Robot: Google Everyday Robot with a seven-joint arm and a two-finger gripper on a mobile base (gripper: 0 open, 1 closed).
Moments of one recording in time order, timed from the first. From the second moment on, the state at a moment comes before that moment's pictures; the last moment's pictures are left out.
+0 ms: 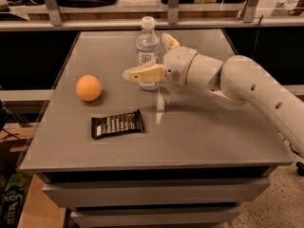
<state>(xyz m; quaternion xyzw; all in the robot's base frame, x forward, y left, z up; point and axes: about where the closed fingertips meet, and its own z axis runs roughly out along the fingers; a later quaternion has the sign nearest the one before) 0.627 0.018 0.934 -0.36 0.59 0.32 0.64</state>
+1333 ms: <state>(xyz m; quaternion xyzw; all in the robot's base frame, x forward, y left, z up) 0.598 -0.013 0.929 -0.38 0.61 0.32 0.61</state>
